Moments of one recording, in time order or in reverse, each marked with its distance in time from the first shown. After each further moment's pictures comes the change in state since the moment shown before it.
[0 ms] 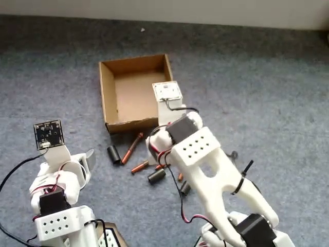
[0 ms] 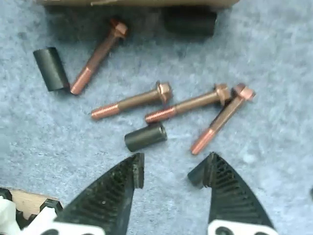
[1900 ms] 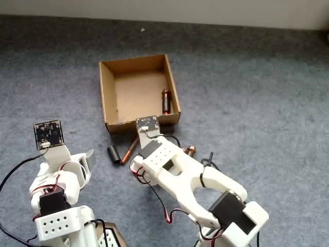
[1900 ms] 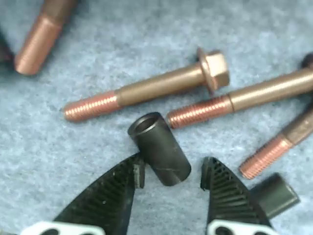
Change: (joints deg) left arm 0.0 0.0 0.0 -0.2 0.0; right arm -8.3 18.5 14.0 -22.6 -2.5
